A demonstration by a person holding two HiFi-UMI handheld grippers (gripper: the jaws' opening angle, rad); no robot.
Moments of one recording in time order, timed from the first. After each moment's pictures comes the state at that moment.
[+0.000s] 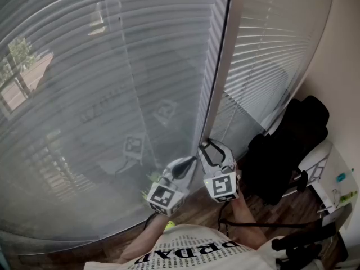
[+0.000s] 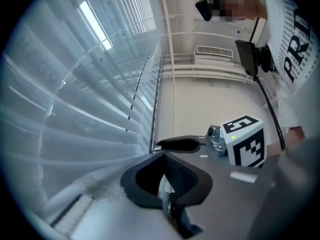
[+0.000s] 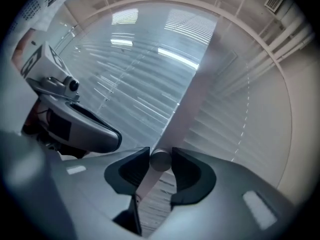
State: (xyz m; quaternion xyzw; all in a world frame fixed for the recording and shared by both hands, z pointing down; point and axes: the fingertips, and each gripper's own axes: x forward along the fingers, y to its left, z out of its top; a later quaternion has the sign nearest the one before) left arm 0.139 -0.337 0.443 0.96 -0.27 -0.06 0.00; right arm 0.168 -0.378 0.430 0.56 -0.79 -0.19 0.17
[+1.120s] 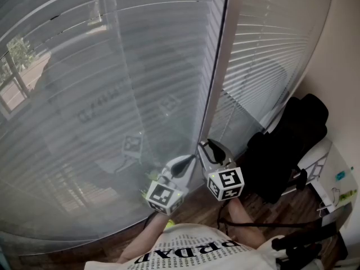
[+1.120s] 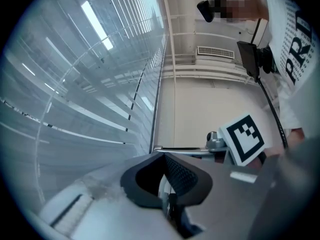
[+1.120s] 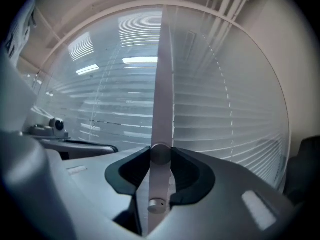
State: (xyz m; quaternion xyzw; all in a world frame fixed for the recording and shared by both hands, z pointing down) left arm 0.140 -0.338 0.441 0.96 -0.27 -0.07 0.01; right arm 0.179 -0.381 0.437 0.58 -0.81 -0.01 0.03
